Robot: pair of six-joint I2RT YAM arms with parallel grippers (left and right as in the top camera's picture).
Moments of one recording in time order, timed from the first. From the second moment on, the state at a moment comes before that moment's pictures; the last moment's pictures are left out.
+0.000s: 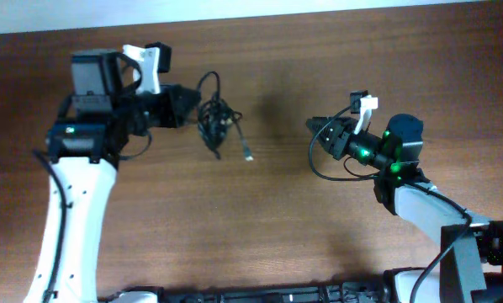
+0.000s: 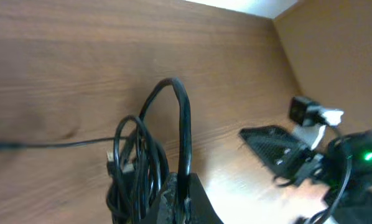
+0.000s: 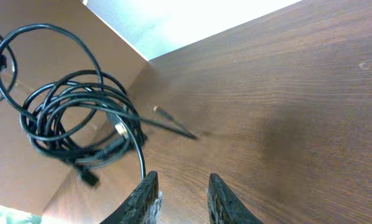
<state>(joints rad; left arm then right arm) -0.09 1.42 1.40 -0.76 0.64 -0.22 0.02 1.48 0.49 0.71 -0.86 0.53</state>
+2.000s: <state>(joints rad) -0.51 2.12 1.53 -0.90 0.08 0.02 0.07 1.28 0.82 -0.47 -0.31 0.28</state>
